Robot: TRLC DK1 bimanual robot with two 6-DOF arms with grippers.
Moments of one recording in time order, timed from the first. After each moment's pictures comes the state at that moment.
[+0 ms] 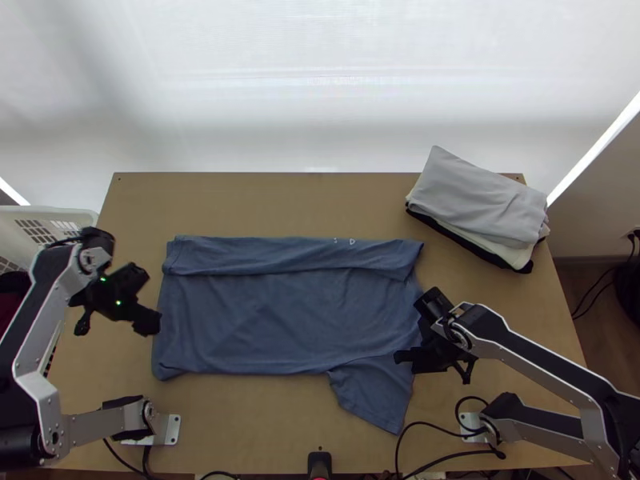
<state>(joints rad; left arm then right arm) 0.18 1.36 1.04 -1.31 0.03 0.61 0.62 1.25 0.61 -0.87 -0.29 0.52</state>
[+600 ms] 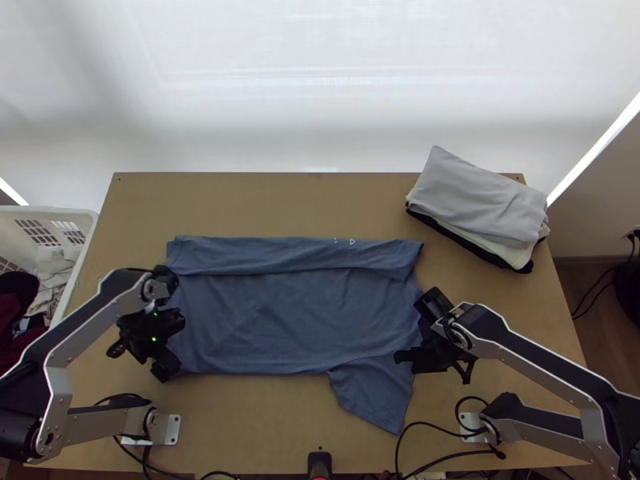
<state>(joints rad) -0.11 1.40 0.79 -1.32 -0.14 0.49 0.62 1.25 0.61 -0.87 -0.29 0.52</state>
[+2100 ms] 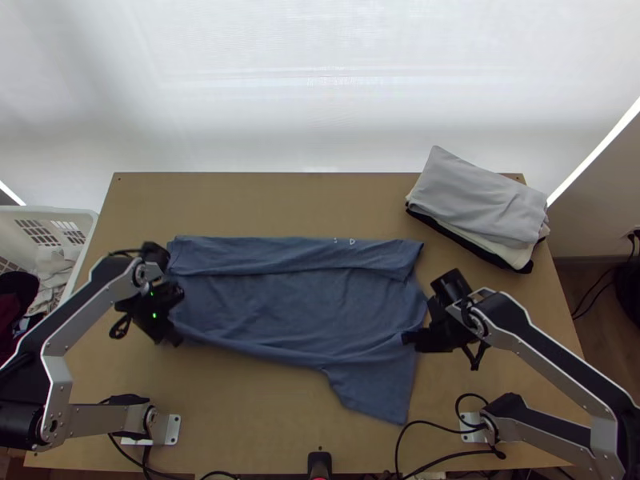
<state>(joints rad) -0.02 1.44 0.93 -1.13 -0.12 0.55 0.49 1.19 0.74 -0.91 -0.28 0.41</state>
